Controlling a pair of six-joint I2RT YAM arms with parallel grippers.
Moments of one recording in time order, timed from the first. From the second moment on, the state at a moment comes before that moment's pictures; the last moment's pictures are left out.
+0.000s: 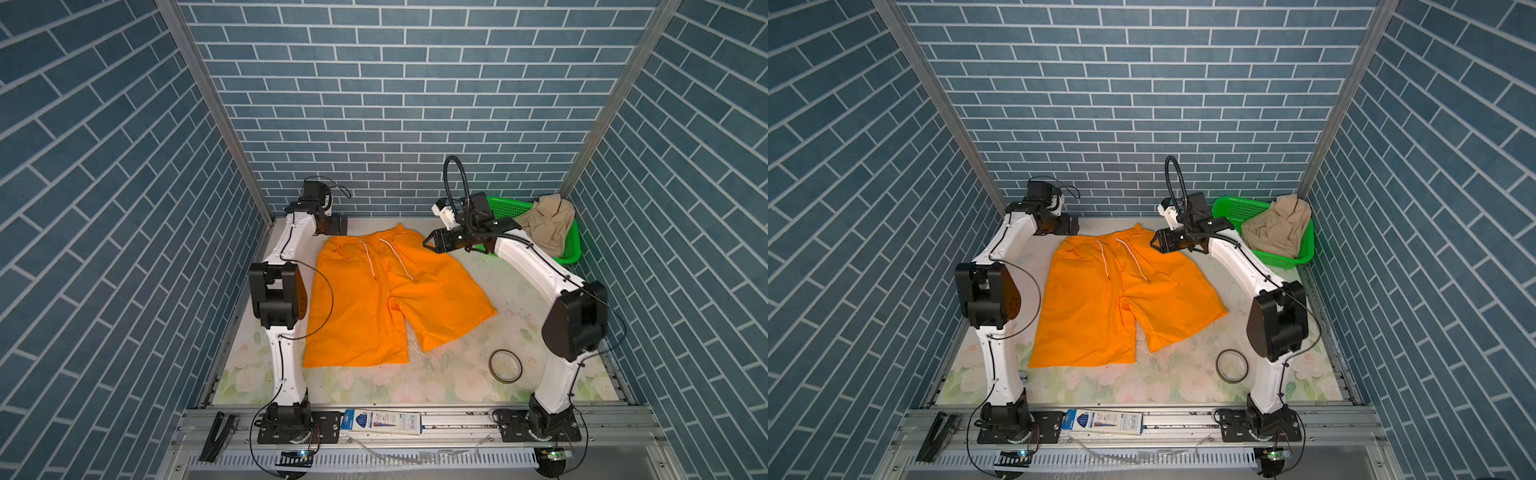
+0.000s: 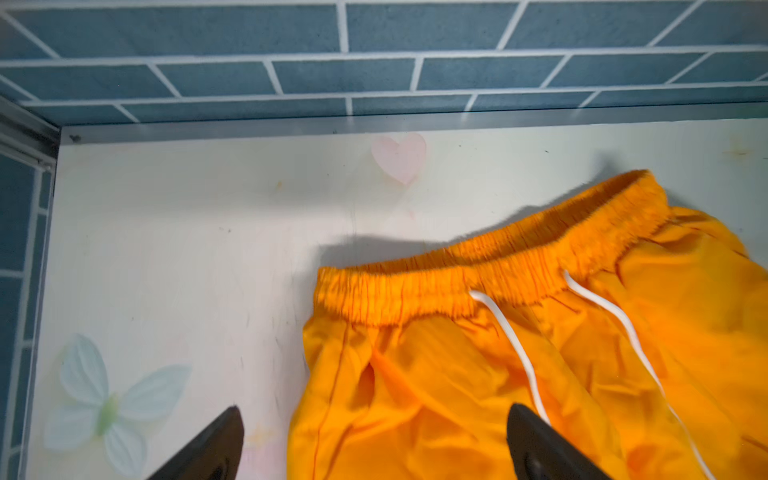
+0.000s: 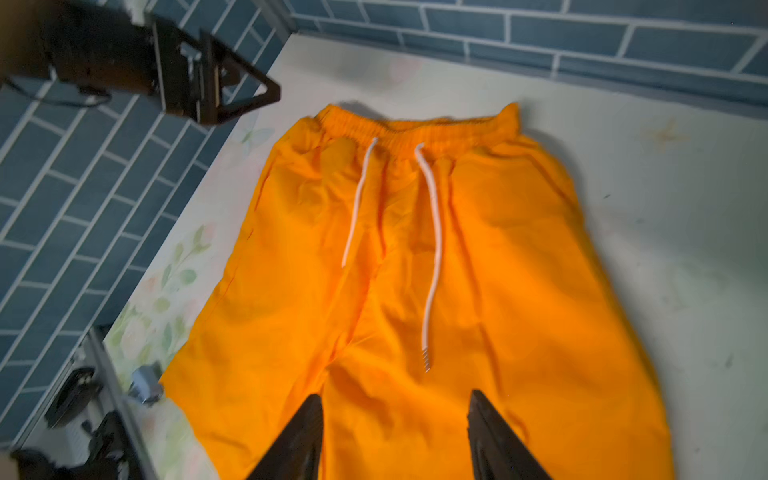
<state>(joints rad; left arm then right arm) -0.04 2.06 1.90 -0.77 0.07 -0.06 0.54 1.77 1.63 -0.66 -0.41 0.10</state>
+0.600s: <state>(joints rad) -0.05 1.09 1.12 -0.86 0.28 -0.16 0.93 1.63 1.13 -0.67 -0.11 0.38</state>
